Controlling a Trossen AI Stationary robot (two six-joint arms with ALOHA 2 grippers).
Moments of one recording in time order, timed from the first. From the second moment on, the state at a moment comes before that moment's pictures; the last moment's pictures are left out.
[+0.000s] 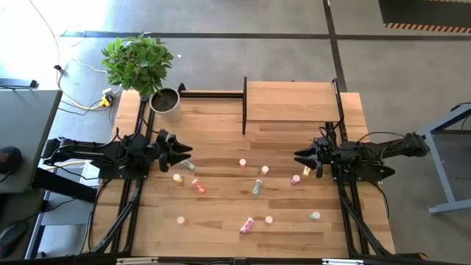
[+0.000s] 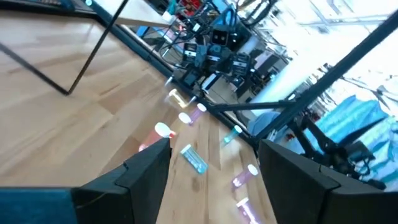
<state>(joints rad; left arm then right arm) 0.14 0.32 0.02 0.24 0.00 -0.70 0.20 0.11 0.06 -0.09 0.27 0.57</state>
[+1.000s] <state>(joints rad) 0.14 0.40 0.45 -0.11 0.03 -0.63 0.20 0.11 0.06 -0.09 0.27 0.57</state>
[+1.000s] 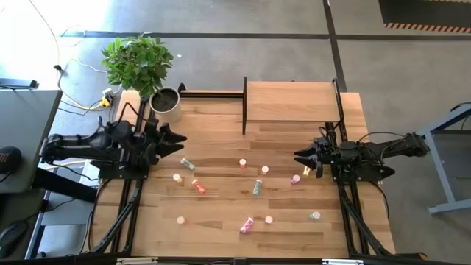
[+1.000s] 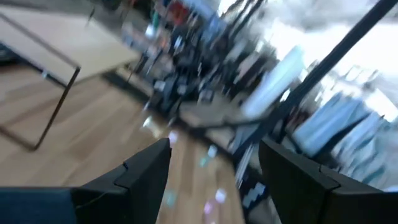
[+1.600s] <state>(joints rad) 0.00 0.69 0.75 -0.90 0.09 -0.48 0.20 0.11 0.06 -0.09 0.27 0.57</state>
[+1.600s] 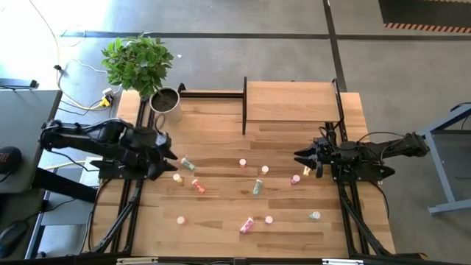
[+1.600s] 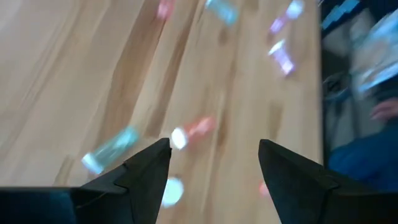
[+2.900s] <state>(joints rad) -0.26 1.27 0.75 -0.95 -0.10 -0.55 0.20 0.12 0.06 -0.09 0.27 0.57</state>
